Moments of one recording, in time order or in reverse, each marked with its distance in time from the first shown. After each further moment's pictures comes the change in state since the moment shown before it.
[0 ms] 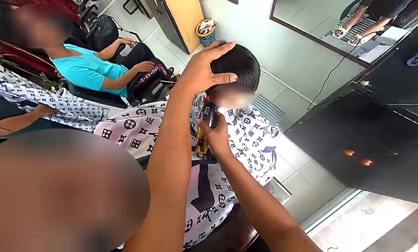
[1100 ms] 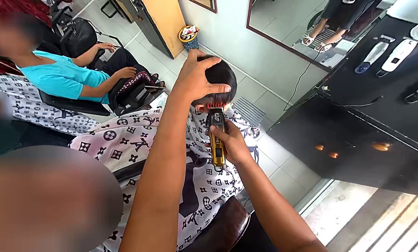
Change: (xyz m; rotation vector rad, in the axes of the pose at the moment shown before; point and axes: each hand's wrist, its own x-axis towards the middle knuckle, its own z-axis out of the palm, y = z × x) left_hand 0.025 0.030 0.022 0.158 0.006 -0.182; right_hand -0.013 -0.055 -0.085 0.218 -0.092 0.166
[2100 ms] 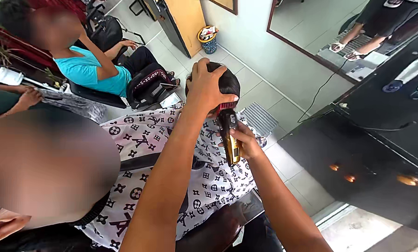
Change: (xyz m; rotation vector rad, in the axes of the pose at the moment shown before) left_hand 0.008 0.039 0.016 0.216 -0.002 -0.309; right_hand 0.051 -0.006 -0.073 0.202 -0.411 0.024
